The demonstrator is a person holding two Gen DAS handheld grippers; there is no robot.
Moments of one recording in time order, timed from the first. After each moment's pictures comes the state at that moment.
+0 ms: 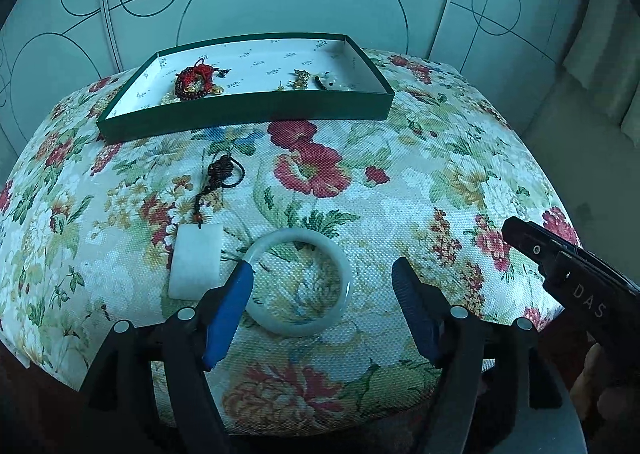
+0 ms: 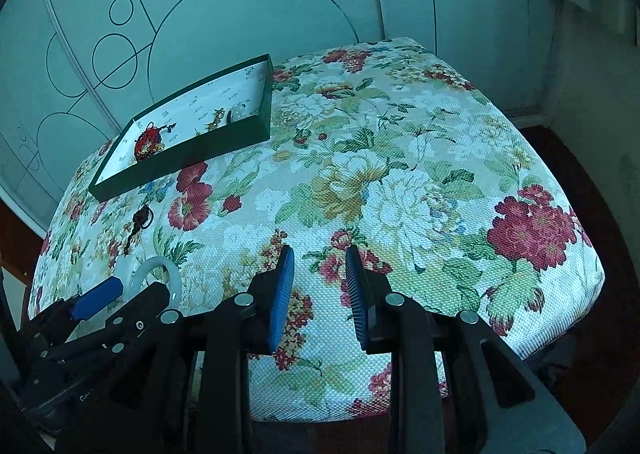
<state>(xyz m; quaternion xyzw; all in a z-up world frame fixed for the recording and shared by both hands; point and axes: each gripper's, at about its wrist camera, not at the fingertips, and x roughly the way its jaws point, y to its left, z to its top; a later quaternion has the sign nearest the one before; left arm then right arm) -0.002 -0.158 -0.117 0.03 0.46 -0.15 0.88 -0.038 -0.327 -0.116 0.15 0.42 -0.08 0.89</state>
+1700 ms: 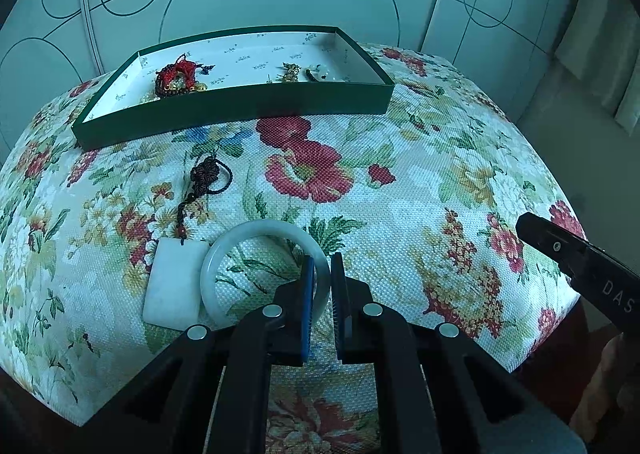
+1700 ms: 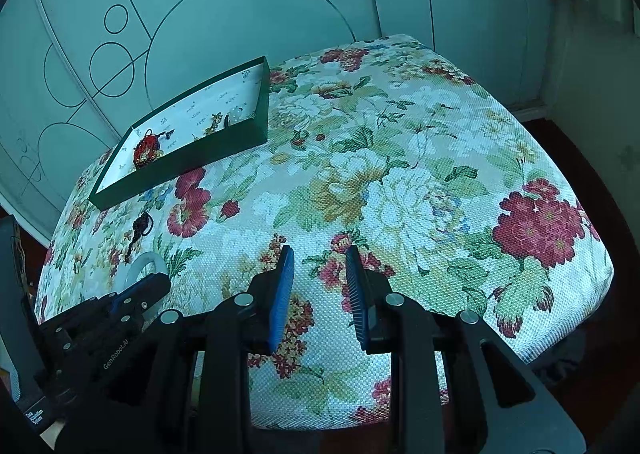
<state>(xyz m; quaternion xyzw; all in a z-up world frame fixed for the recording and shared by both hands) 0.016 -0.154 -0.131 0.04 0.46 -0.18 0.87 -0.034 -0.330 -0.120 0.17 0.41 -0.08 0.89</state>
